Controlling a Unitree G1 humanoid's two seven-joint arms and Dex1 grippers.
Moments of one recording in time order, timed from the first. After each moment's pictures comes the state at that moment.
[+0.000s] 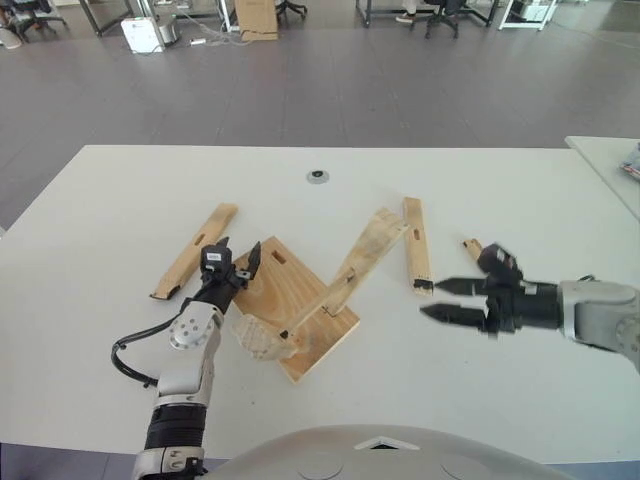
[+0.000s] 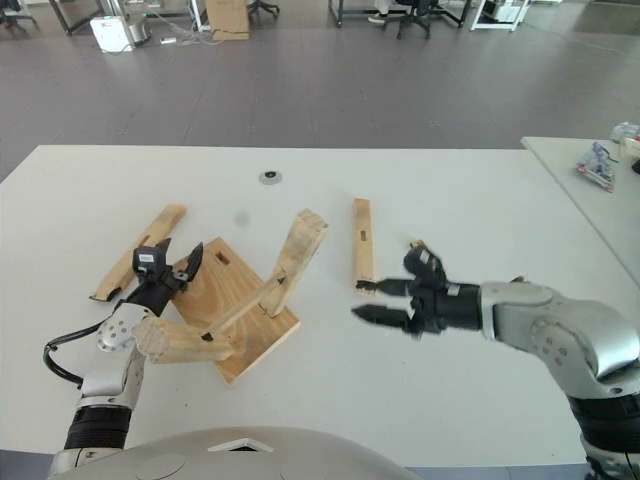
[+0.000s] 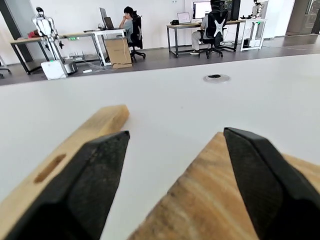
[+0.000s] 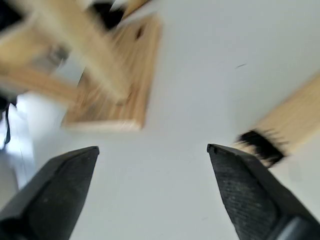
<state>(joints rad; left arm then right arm) 0.04 0.21 0.09 0.07 -0.12 -0.01 -0.28 0.06 -0.97 -0.05 -0.50 0.88 0.95 0.83</state>
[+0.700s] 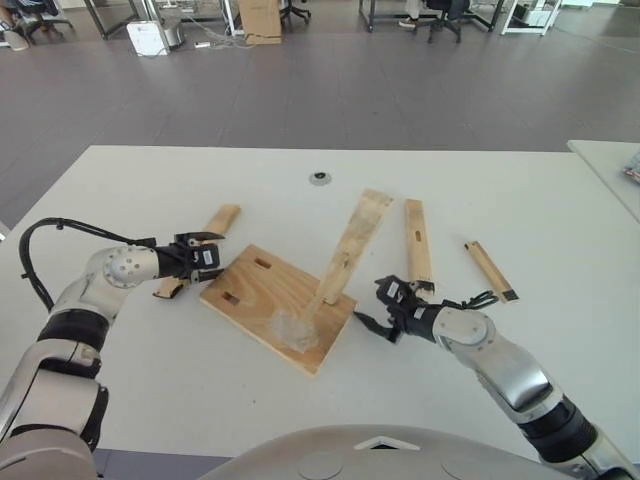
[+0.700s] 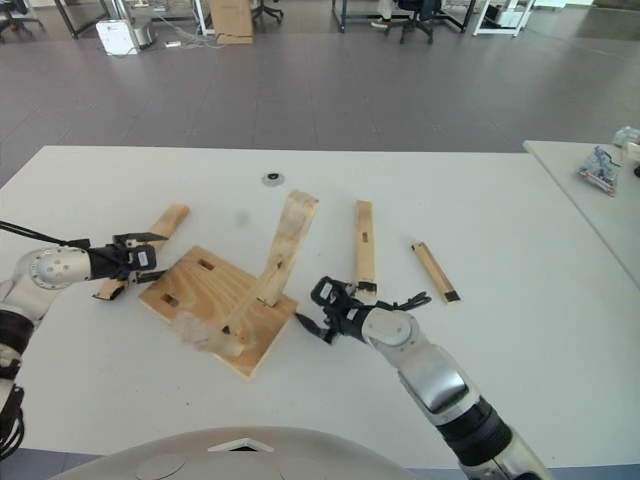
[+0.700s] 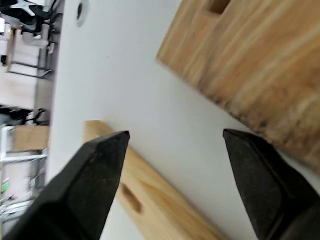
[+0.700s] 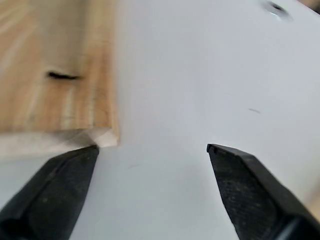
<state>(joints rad) -0.37 0.85 -0.26 0.65 0.21 -0.58 -0.87 -0.01 -0.43 0.39 -0.34 0.12 0.67 0.36</state>
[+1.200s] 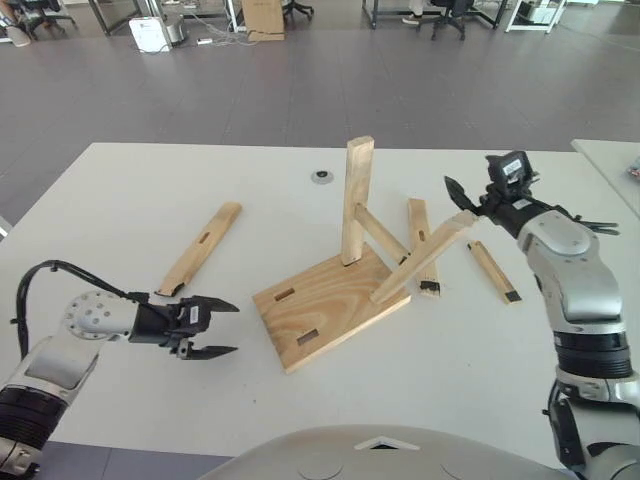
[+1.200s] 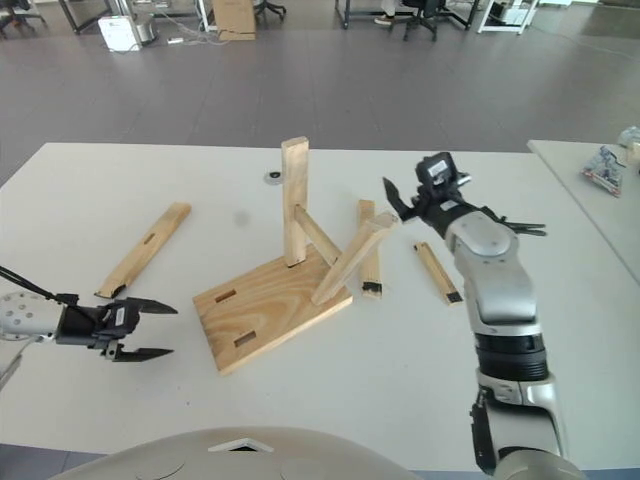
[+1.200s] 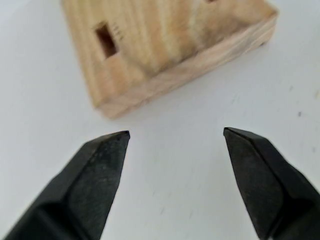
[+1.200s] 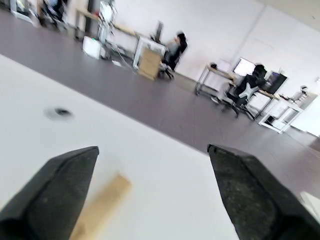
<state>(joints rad) 0.06 1.03 -0.12 0.08 -0.22 -0.20 -1.24 -0.24 -0.60 -0.12 -0.16 0.15 0.51 0.43</state>
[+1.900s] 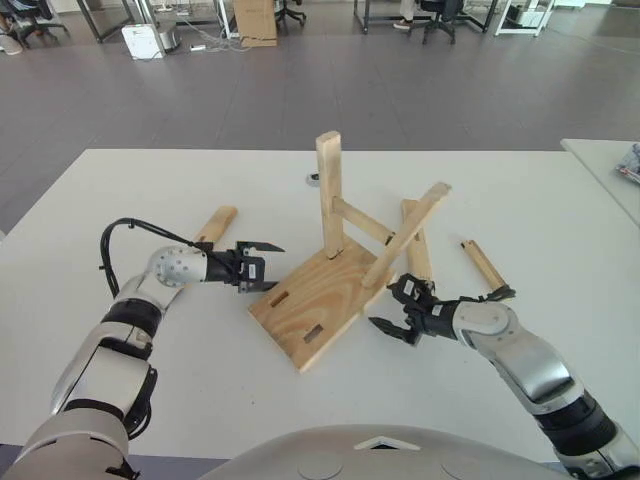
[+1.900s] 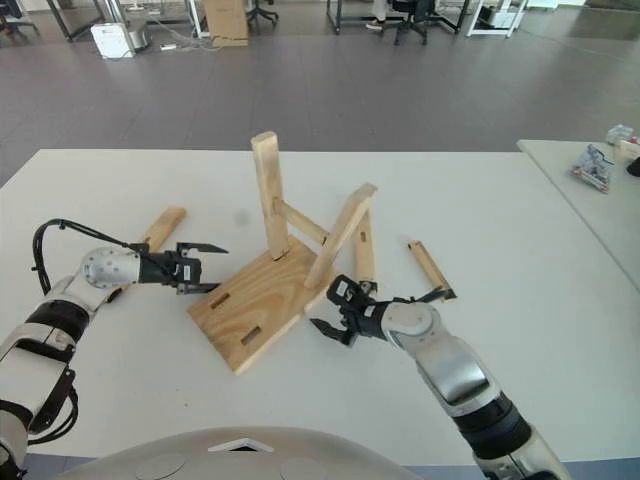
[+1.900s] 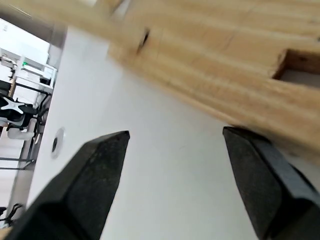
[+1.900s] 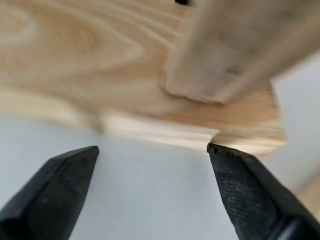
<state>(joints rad) -0.42 0.66 -0.35 0.81 0.11 -0.90 -0.96 -0.09 -0.52 0.41 -0.31 0.09 0.68 0.61</state>
